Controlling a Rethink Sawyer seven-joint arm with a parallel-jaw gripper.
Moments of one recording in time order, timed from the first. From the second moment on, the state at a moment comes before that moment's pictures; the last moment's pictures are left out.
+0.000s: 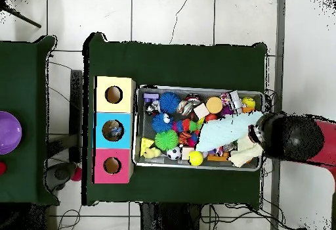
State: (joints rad) arm -0.88 -0.93 0.44 1.63 -0.45 0.91 1.04
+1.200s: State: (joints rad) arm -1.04 -0.74 0.67 2.10 0.05 0.55 1.04
